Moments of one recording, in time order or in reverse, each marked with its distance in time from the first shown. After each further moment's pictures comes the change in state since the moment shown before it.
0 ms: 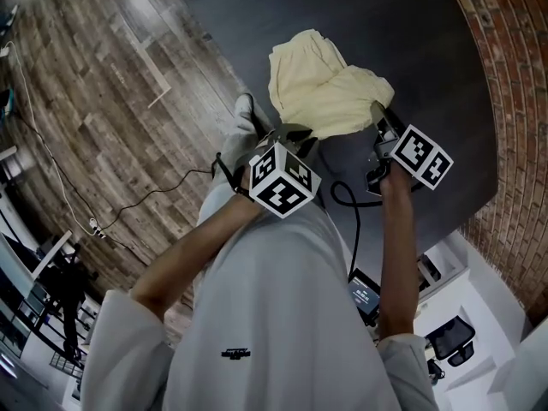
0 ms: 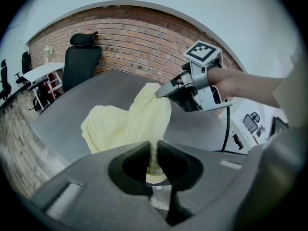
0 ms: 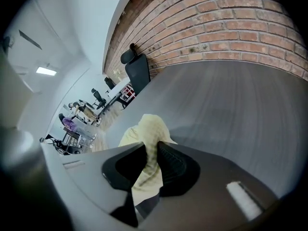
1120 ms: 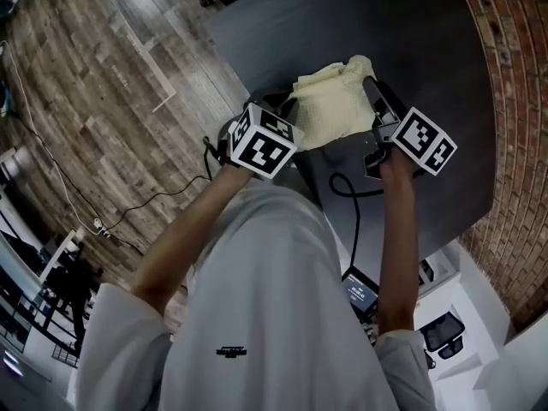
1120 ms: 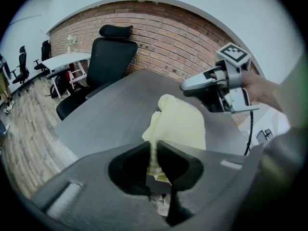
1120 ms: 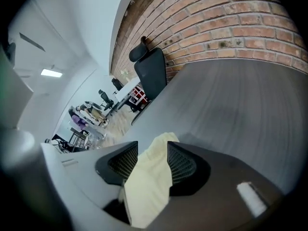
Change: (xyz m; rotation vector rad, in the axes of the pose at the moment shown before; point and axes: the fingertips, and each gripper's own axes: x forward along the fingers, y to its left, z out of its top) left arm -0.015 0.208 0.026 -0.163 0.008 0.109; right arm 0.115 0.108 0.082 -0.016 -0.007 0.089
